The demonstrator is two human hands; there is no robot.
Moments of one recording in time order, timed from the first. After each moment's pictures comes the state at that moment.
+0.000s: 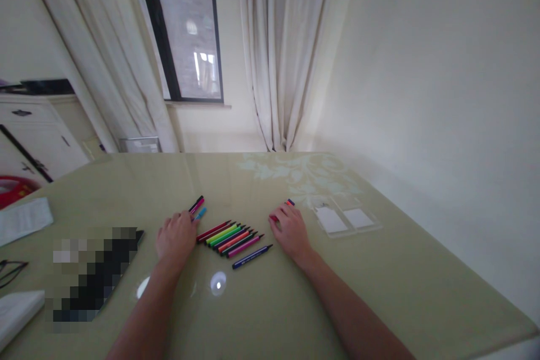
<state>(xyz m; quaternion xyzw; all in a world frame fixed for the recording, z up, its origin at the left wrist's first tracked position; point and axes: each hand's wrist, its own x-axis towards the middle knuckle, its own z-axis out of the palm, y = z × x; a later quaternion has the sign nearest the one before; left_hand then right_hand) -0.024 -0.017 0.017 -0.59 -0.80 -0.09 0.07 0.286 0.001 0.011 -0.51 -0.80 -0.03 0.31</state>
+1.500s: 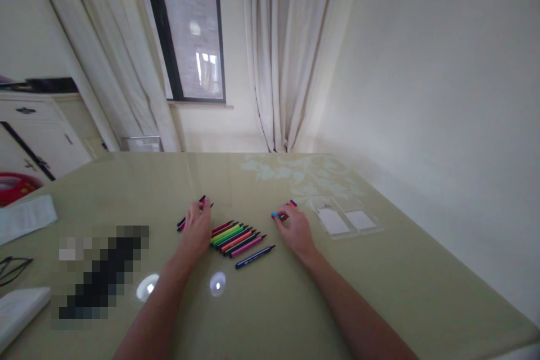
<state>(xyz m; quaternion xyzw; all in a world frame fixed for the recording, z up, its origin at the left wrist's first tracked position) -0.005 -0.001 -0.003 -0.67 -0.70 -0.23 0.06 0.293 0.008 0.007 -0.52 -0.75 0.09 0.41</state>
